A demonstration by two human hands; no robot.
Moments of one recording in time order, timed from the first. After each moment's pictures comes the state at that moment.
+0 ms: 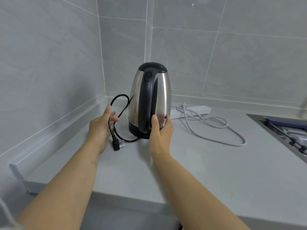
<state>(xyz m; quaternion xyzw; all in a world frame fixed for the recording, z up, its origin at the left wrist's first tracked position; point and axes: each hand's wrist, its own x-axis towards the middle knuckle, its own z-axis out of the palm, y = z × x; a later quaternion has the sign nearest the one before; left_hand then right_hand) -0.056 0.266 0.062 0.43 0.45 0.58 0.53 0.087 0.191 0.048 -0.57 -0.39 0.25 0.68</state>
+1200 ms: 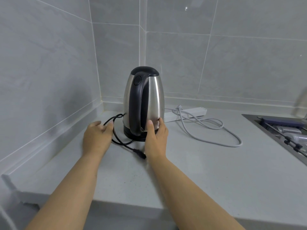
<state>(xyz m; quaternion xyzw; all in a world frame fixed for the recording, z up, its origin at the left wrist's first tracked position) -0.057 0.264 0.044 0.61 0.59 0.49 0.19 0.090 0.191 0.050 -0.59 -0.41 0.27 0.64</state>
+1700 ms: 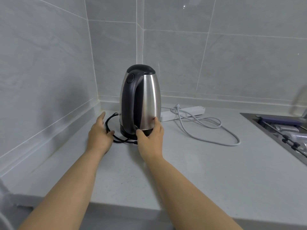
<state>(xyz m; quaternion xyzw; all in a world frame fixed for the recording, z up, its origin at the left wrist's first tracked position) -0.049 0.275 0.040 0.64 0.57 0.45 0.25 0.088 0.193 0.045 -0.61 -0.45 0.26 0.59</state>
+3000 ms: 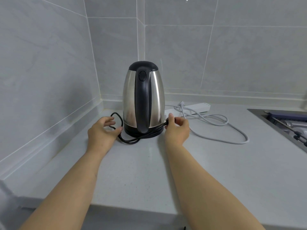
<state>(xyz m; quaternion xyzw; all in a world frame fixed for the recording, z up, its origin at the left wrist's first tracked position) -0.046 0.270 0.047 0.62 0.56 0.50 0.22 0.148 0.238 0.044 -0.59 -0.20 0.20 0.76</state>
